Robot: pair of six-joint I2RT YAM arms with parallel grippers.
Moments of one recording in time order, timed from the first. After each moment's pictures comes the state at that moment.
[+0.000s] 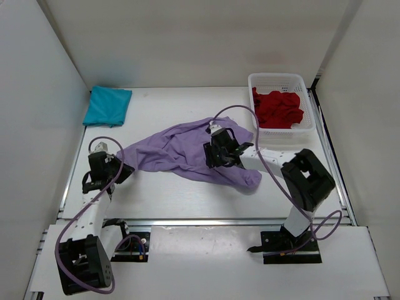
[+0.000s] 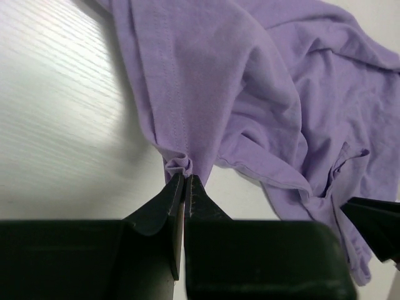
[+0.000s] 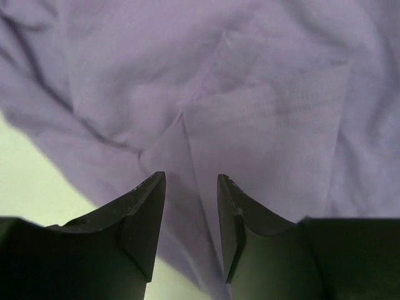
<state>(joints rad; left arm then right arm) 0.15 0.91 0.42 -0.21 0.20 -0.59 0.69 1.70 1.00 -0.13 -0.01 0.29</state>
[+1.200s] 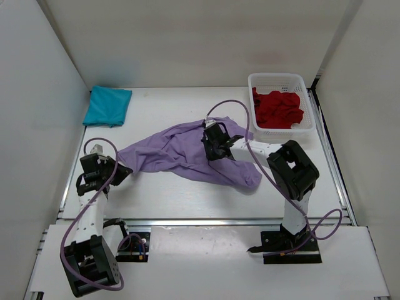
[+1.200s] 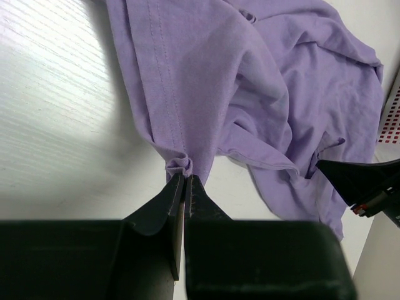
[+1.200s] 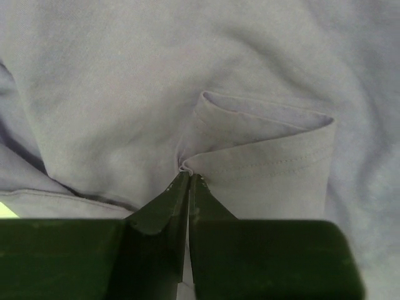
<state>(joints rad) 0.31 0.89 0.43 -0.29 0.40 -0.56 0.69 1.91 1.20 -0.19 0.06 0.30</state>
